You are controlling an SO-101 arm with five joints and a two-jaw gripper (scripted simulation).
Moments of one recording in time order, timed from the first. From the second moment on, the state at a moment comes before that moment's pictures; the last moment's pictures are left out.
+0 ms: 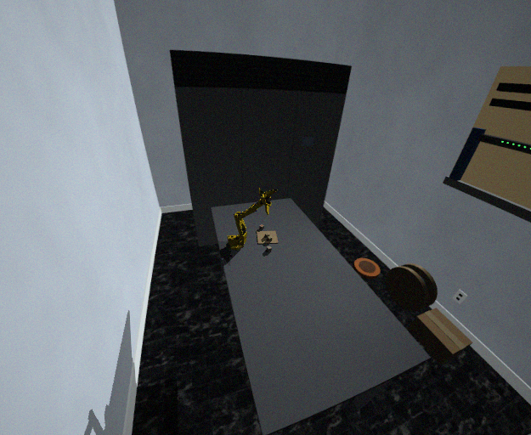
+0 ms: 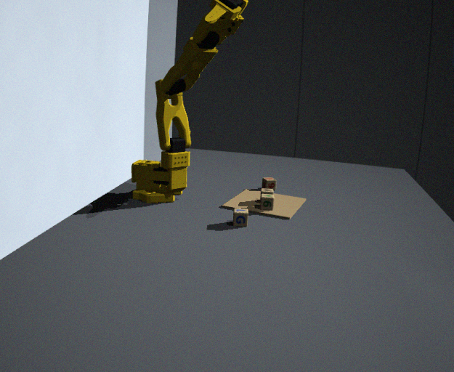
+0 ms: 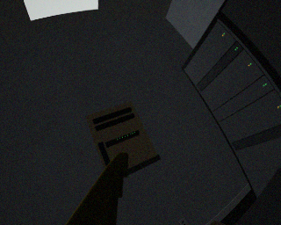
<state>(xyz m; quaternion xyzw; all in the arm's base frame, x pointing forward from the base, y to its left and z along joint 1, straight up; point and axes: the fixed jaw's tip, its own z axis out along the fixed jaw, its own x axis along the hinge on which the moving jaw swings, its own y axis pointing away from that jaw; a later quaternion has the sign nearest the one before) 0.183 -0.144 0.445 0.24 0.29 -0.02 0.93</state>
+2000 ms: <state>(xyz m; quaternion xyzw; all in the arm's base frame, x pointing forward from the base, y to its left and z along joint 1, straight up) 0.086 -0.063 0.496 0.13 0.16 -0.02 0.98</state>
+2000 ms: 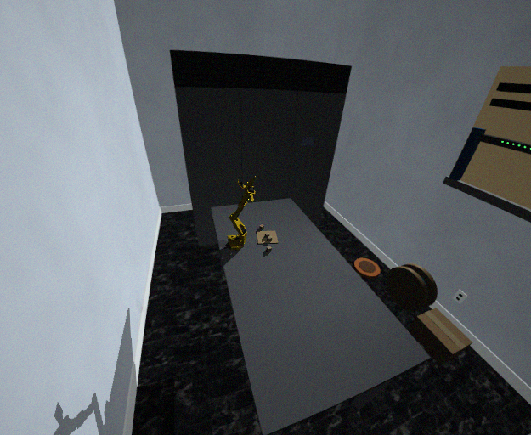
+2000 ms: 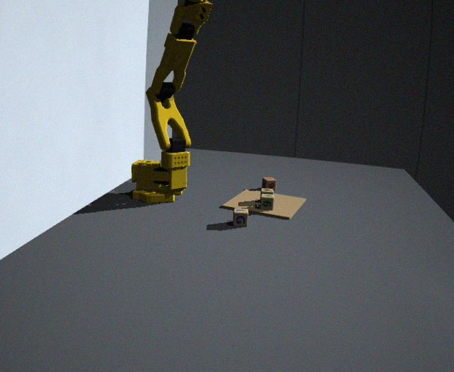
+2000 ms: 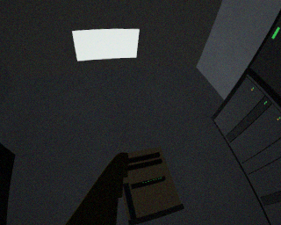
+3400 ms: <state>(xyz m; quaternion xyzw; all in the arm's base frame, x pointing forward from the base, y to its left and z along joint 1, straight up) 0.000 0.009 0.502 0.04 0.05 -0.02 1.00</state>
